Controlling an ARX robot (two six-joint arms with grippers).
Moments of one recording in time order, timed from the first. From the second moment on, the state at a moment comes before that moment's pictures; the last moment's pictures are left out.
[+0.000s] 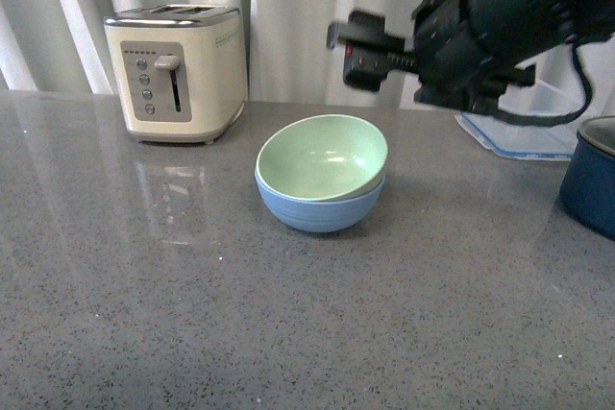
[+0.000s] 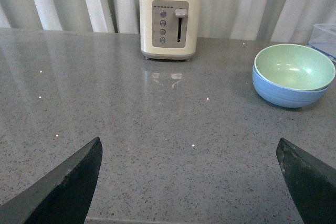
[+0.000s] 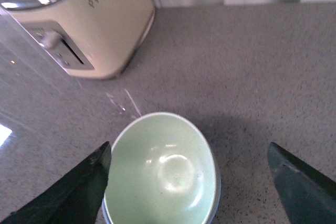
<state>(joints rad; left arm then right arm) 0.00 0.00 0.02 0.00 0.00 -0.01 0.34 1.77 1.31 0.09 -0.06 0.26</state>
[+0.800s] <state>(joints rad) 0.00 0.00 0.02 0.00 0.00 -0.01 0.12 1.20 0.29 0.89 0.13 0.00</state>
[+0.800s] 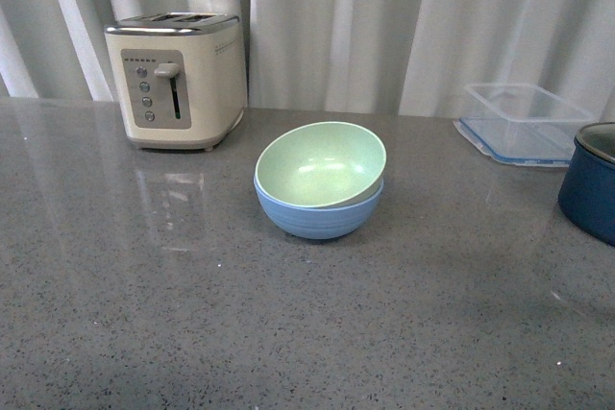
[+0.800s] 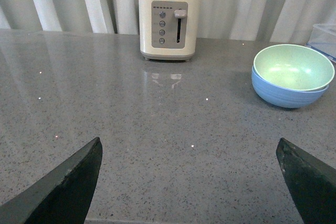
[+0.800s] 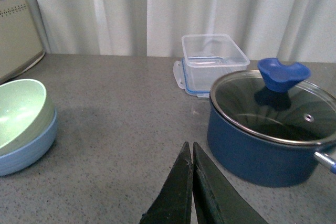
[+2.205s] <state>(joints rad) 0.00 0.00 0.02 0.00 0.00 -0.01 0.00 0.33 0.01 0.33 0.00 0.00</state>
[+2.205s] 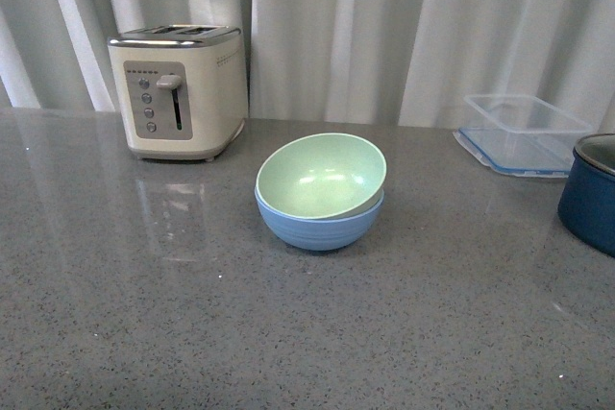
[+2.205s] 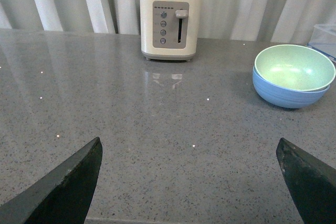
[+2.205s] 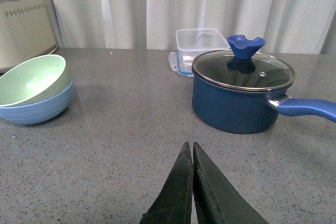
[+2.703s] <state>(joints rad) 0.00 0.00 0.02 0.00 0.00 -0.01 0.00 0.16 0.01 0.17 0.00 0.00</state>
